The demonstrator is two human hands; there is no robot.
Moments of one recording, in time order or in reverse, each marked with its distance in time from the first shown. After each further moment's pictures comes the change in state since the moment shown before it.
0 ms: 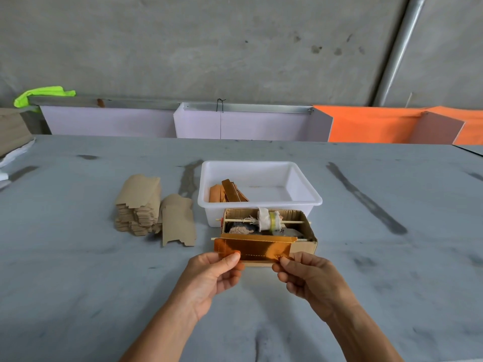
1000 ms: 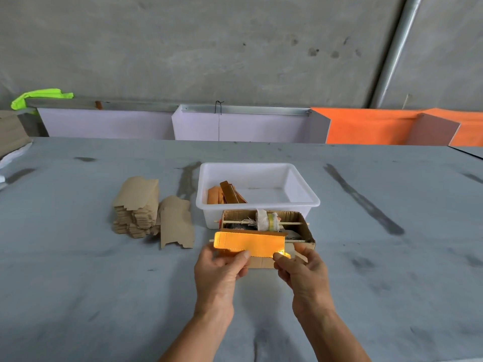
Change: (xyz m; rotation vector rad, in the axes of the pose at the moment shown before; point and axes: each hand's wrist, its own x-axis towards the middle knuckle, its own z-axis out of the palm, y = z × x) left_hand -0.002 -0.019 0.037 -0.122 0.293 0.348; right_hand 0.013 0.016 0.029 0.224 0.315 -0.216
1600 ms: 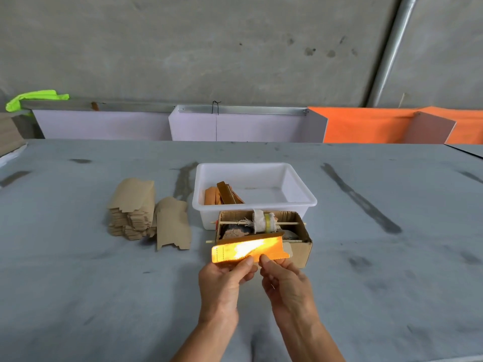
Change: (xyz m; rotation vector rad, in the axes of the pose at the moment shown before) left_hand -0.006 -0.013 0.004 -0.013 -0.062 -0.005; right_hand -0.012 0.015 0.009 0.239 -0.071 0.185
